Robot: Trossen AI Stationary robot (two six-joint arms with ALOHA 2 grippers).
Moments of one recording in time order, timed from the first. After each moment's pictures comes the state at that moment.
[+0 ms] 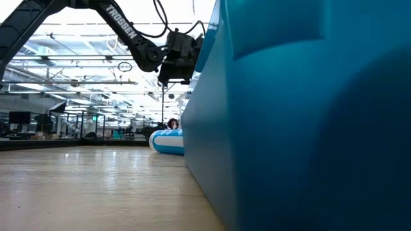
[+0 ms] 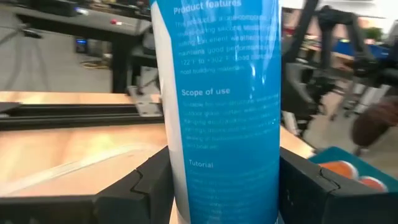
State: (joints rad) left arm 0.54 1.98 1.26 0.55 1.04 -0.02; right arm 0.06 1.12 0.26 0.89 0.23 0.03
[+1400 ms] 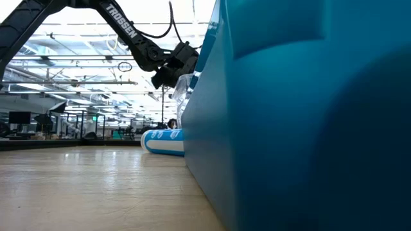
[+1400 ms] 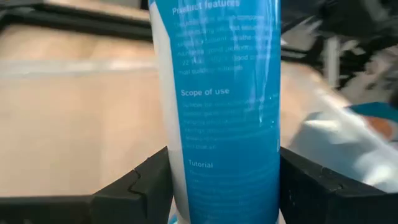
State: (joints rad) left arm 0.53 1.98 1.26 0.16 0.86 0.17; right arm 0.02 1.12 0.26 0.84 0.24 -0.01
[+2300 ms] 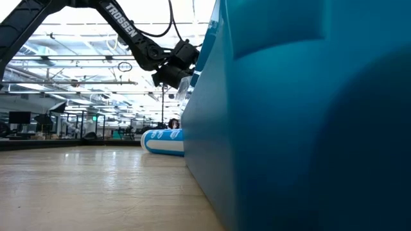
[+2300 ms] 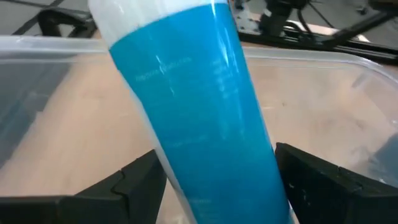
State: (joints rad) left arm 0.52 1.98 1.26 0.19 0.58 0.13; right arm -0.01 1.12 0.26 0.84 0.23 -0.01
